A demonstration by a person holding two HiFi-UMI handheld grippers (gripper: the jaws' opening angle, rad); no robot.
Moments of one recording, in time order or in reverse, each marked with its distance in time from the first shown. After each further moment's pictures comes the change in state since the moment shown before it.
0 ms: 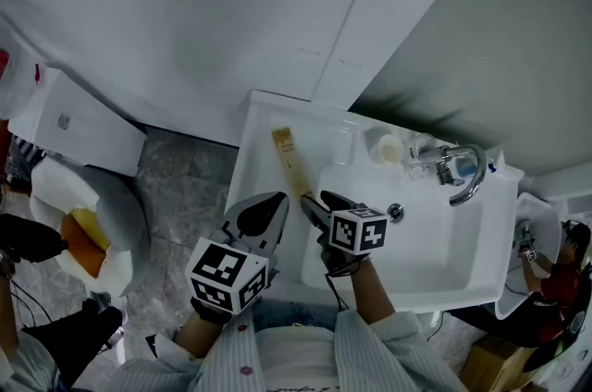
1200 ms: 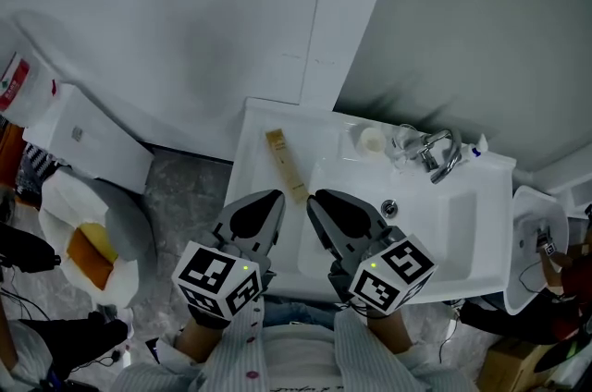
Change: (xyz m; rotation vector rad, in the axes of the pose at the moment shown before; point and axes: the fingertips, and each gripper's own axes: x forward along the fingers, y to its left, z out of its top) left arm -0.055 -0.065 0.040 0.066 -0.146 -0.026; right arm -0.190 0.153 0.080 -0.308 -0.477 0.226
